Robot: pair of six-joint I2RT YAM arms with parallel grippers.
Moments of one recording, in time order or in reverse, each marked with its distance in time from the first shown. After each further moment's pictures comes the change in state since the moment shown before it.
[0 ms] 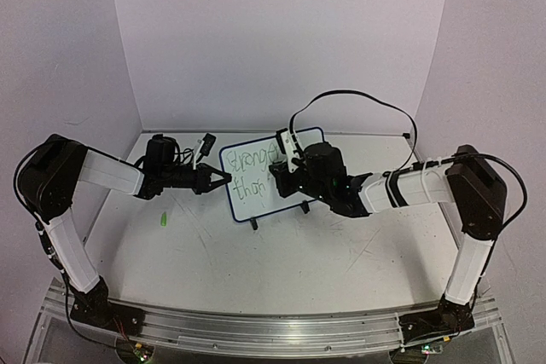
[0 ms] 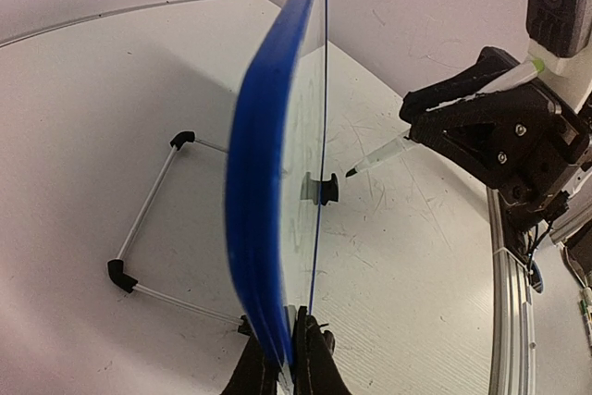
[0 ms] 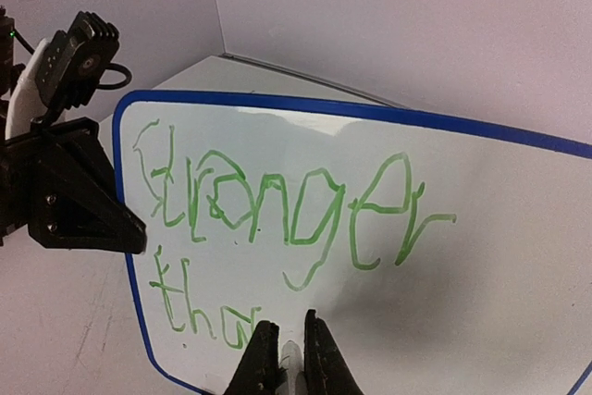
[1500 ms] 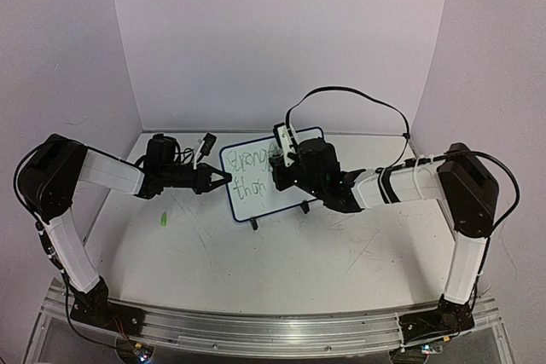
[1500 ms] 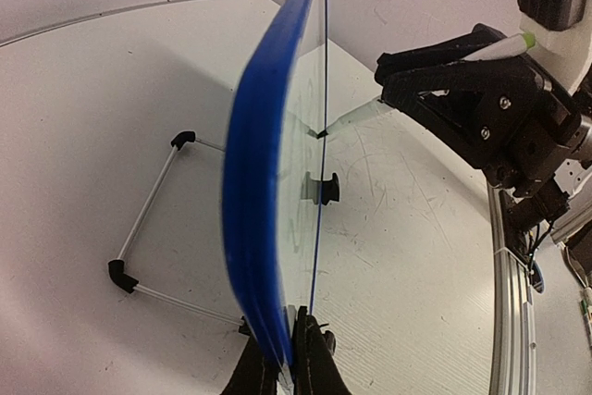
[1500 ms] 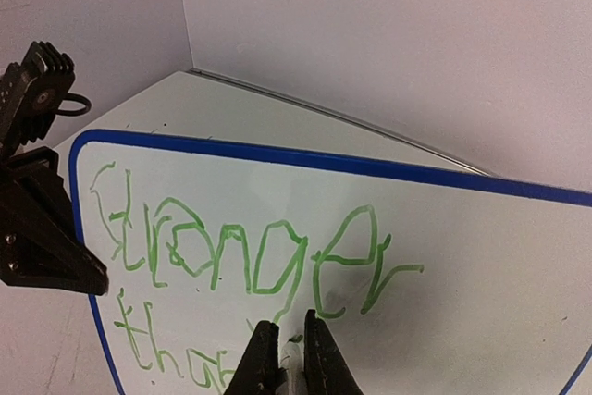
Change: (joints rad) left arm -0.002 0.000 0.006 -0.011 -0.004 0.003; right arm -0.004 0.057 0.083 -0.005 0.089 -0.041
